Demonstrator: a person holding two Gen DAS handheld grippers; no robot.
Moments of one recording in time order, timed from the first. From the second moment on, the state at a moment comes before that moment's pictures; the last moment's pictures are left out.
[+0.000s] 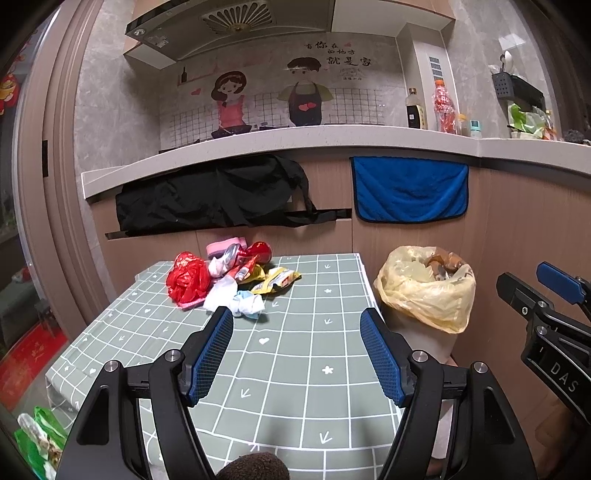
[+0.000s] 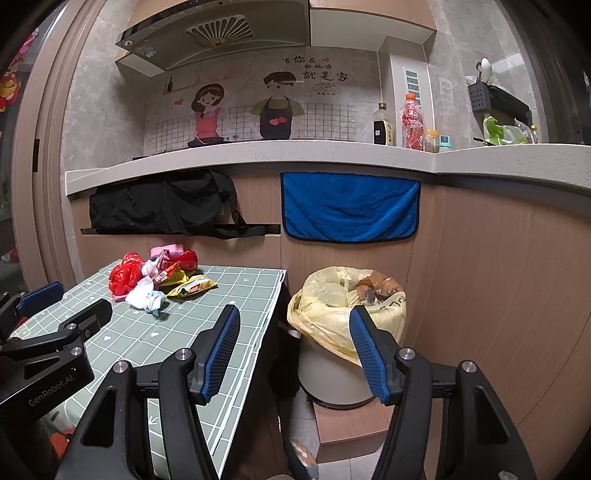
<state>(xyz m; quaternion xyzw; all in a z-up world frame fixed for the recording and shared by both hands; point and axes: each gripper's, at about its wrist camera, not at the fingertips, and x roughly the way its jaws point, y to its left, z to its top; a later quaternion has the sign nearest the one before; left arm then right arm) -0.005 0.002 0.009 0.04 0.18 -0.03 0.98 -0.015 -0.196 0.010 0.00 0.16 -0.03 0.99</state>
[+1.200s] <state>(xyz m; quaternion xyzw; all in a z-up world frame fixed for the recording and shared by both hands) -0.007 0.003 0.010 0.04 0.18 -0.03 0.98 -0.017 -0.195 0.008 0.00 0.16 -0.02 0.99</state>
